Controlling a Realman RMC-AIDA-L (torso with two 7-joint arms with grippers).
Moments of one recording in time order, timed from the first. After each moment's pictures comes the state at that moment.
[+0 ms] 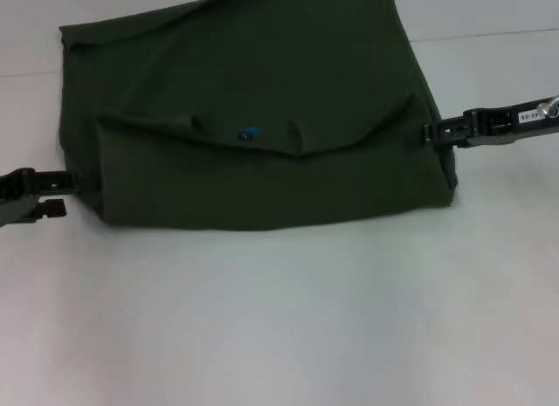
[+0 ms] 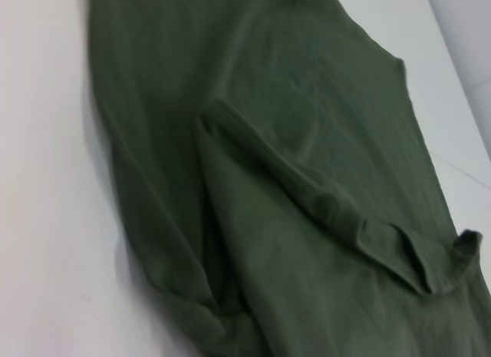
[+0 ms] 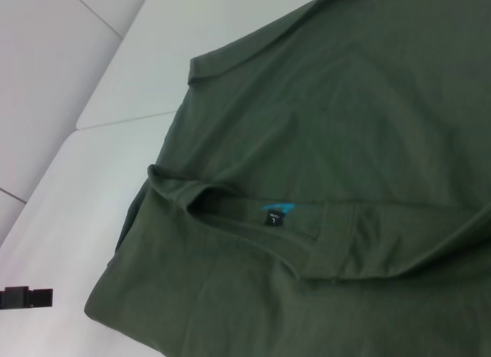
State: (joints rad) left arm -0.64 -2.01 0.46 0.78 2.45 1.51 -2.44; right arm 0.64 1.90 -0.70 -0.71 -2.22 -1.48 2.29
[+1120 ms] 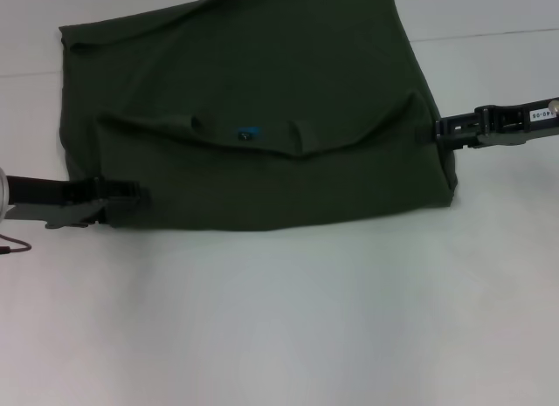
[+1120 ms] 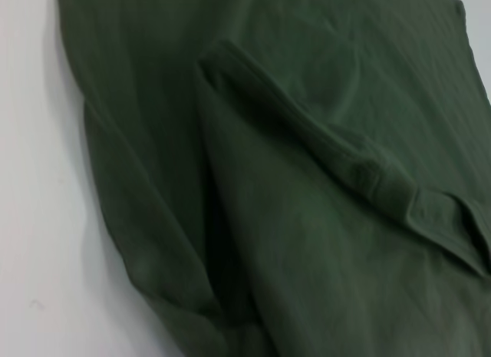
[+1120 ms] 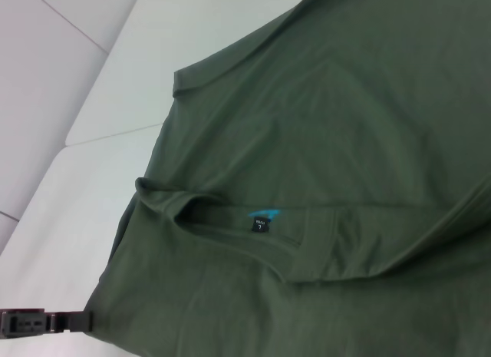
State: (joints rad) left arm -0.73 -2.03 0.65 0.62 2.46 1.27 -2.52; right arm 0.62 1.89 -0.68 -0.71 -2.22 -1.48 2.32
